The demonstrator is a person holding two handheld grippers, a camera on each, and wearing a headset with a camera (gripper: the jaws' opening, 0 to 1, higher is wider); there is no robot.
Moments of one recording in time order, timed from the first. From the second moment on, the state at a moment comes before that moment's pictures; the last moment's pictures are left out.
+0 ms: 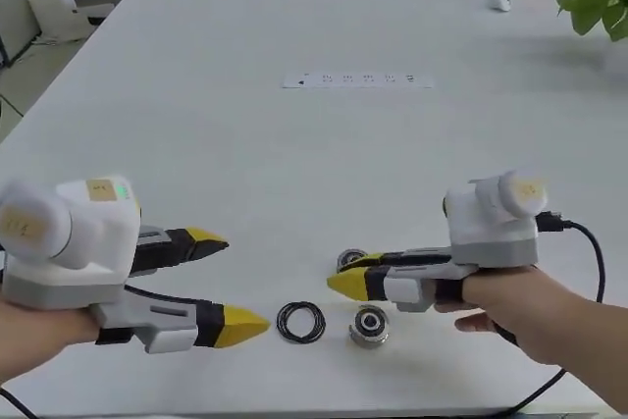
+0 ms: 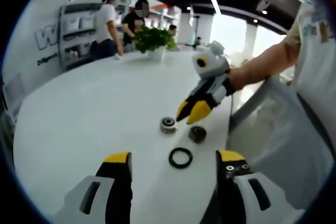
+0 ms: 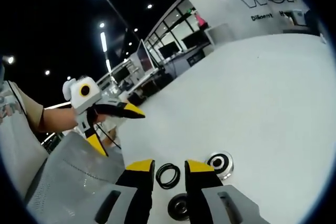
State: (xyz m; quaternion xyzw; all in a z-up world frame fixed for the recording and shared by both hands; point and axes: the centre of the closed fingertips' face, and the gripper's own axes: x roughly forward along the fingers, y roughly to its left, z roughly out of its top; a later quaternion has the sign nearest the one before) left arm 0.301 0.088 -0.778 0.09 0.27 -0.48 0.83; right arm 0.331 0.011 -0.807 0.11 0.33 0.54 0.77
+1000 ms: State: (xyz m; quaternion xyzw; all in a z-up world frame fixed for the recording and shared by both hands) left arm 0.304 0.098 -0.746 0.09 0.23 -0.45 0.86; right arm 0.323 -0.051 -0.750 0.03 0.22 0.51 0.83
